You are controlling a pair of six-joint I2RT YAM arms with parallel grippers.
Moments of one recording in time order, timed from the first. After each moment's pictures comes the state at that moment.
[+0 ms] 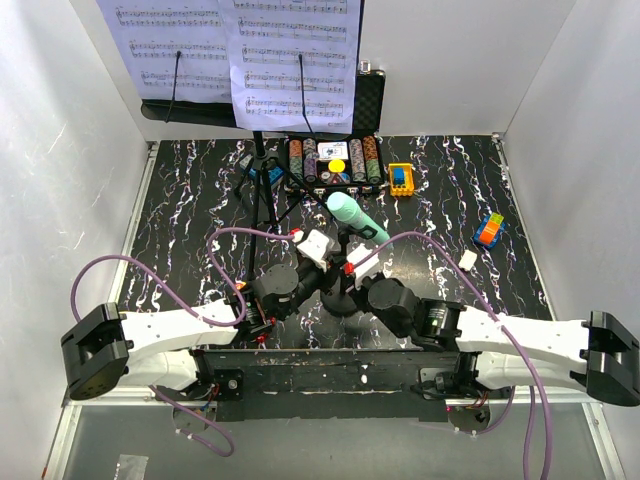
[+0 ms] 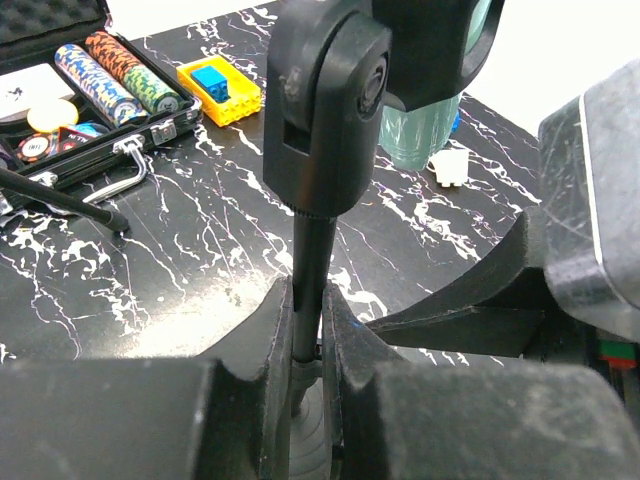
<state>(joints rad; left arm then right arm) -1.13 1.19 0.60 0.53 -0.39 -0.14 1.26 1.01 0.56 0.01 0.59 0.06</state>
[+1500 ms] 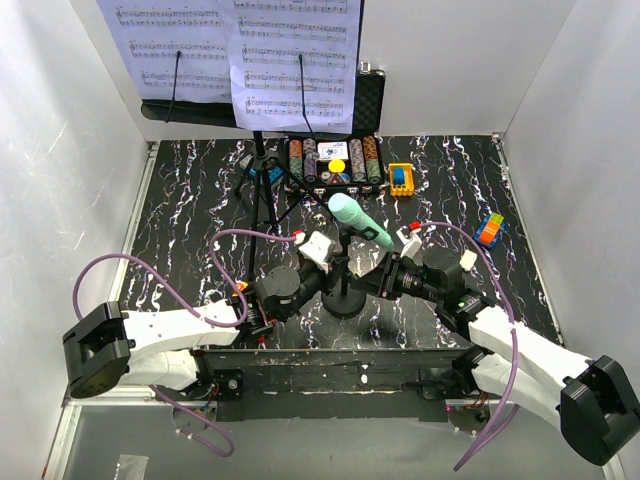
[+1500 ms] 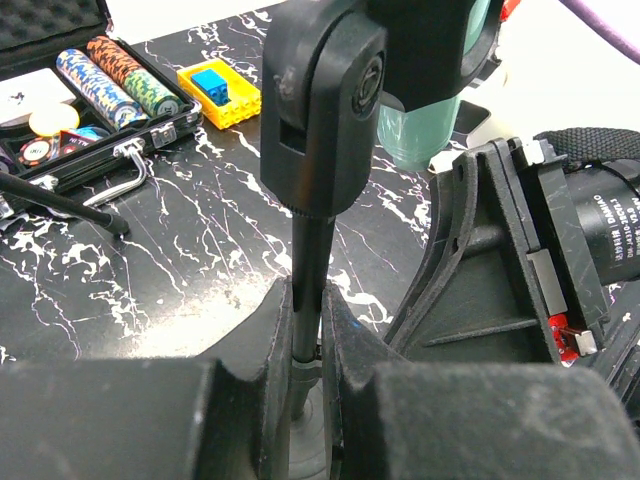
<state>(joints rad) -1.14 1.20 0.60 0.55 -0.41 -0.13 0.63 0.90 0.36 0.20 -0.45 0.89</state>
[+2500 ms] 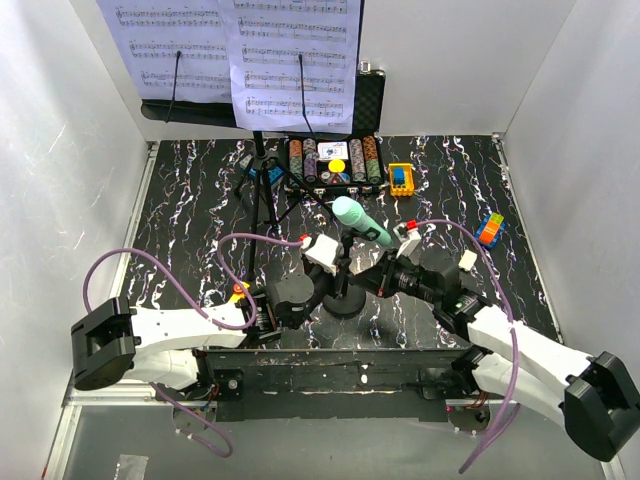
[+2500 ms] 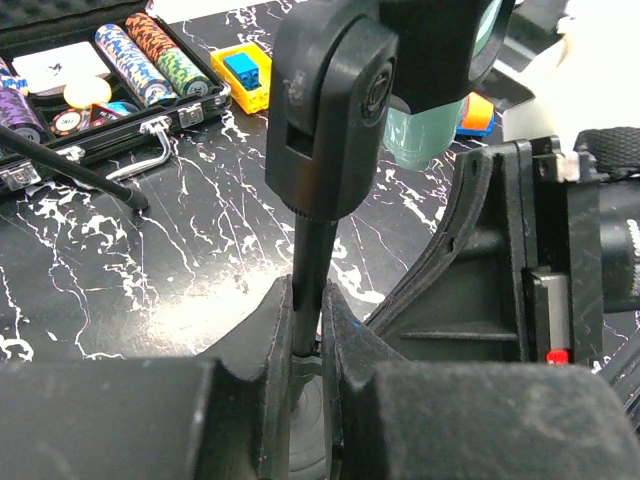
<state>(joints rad) -1.23 1.26 0.65 0.50 -0.60 -0.18 0.66 0.91 0.37 0.26 -0.36 0.77</state>
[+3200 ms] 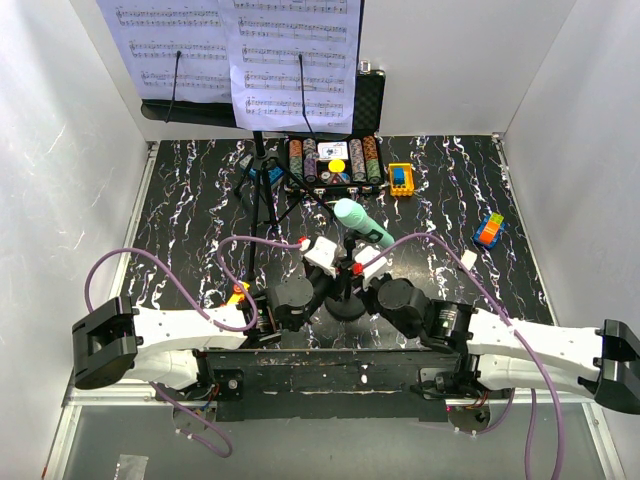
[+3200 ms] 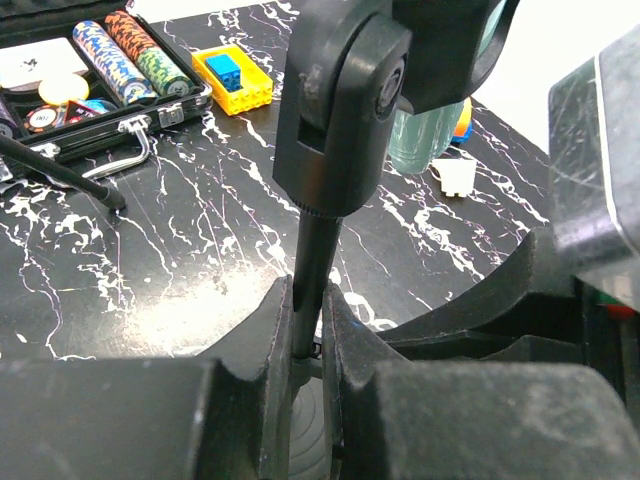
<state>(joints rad) -1.24 1.26 0.63 0.54 -0.59 -0.21 1.24 0.92 0.54 -0.05 0.54 0.07</state>
